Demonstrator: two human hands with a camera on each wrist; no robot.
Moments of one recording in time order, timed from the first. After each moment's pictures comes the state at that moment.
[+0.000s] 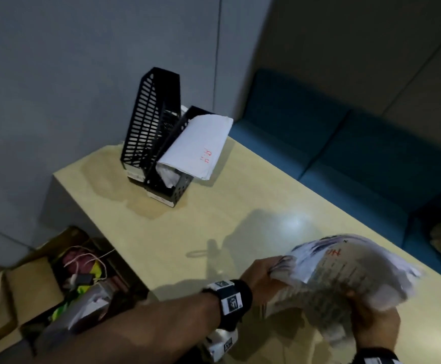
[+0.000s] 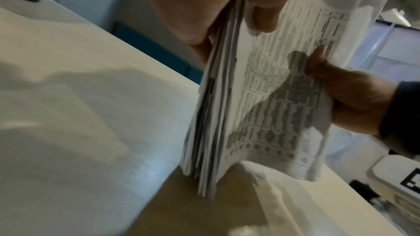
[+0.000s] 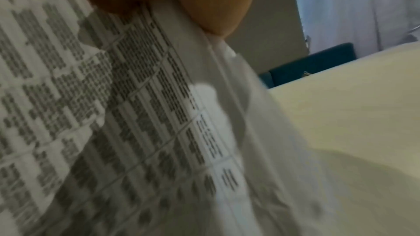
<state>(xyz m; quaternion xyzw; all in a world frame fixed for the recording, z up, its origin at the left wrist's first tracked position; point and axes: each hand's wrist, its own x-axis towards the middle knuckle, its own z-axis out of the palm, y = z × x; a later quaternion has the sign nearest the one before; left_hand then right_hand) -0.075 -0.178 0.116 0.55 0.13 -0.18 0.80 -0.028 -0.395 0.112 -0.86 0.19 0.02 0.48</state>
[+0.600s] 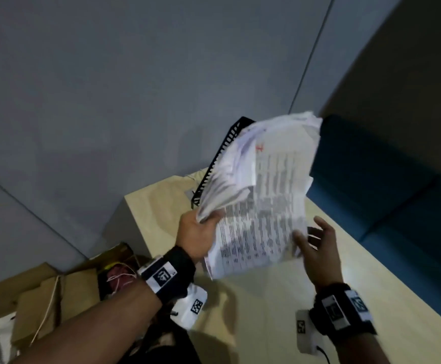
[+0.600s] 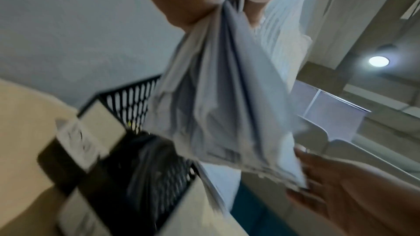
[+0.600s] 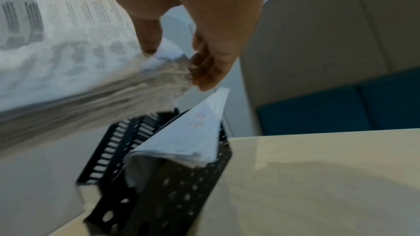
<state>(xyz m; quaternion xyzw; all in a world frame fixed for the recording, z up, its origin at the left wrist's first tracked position) -0.082 0.119 0.185 0.63 0.31 0.31 0.64 0.071 -0.076 0.155 -0.81 -0.15 0.11 0.55</state>
